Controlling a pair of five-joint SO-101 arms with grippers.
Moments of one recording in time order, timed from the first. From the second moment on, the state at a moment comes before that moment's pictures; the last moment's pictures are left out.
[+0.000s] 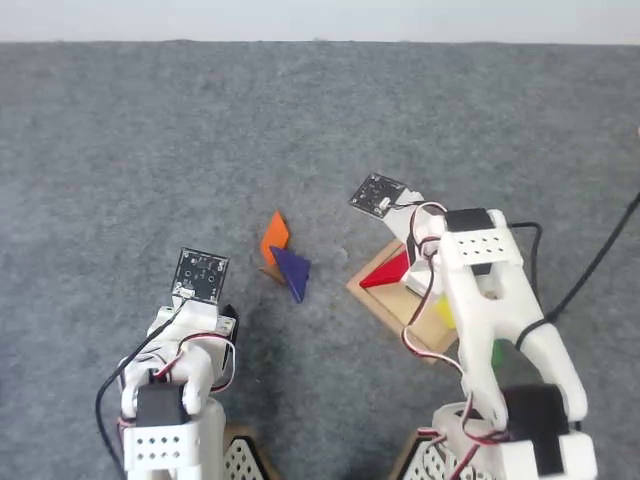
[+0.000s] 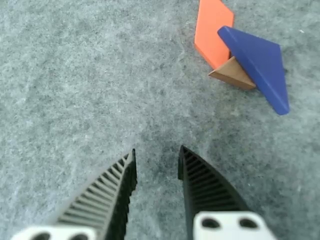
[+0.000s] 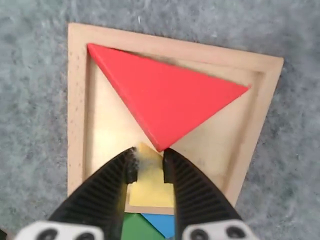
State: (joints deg) left arm -9.7 -103.0 96.8 72.0 -9.5; right arm -11.4 -11.6 36.6 64.9 45.6
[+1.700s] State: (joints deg) left arm -9.7 -103.0 96.8 72.0 -9.5; right arm -11.0 2.3 33.0 64.8 47.3
